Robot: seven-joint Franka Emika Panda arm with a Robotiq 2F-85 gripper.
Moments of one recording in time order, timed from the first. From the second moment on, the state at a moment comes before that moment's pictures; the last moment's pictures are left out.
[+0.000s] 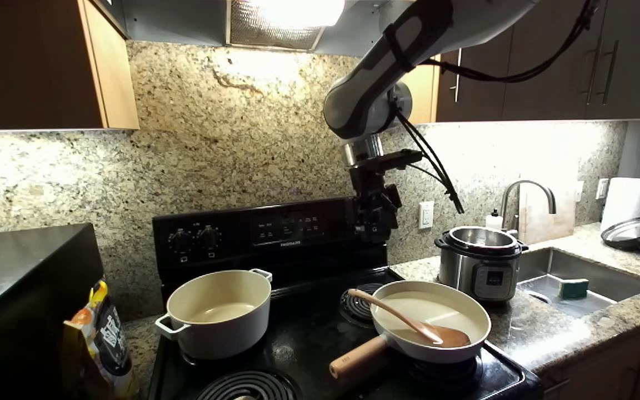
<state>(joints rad) 0.05 0.14 0.06 -2.01 -0.13 1.91 0.01</state>
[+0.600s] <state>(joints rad) 0.01 0.36 0.01 -1.93 -0.25 2.04 -0.36</state>
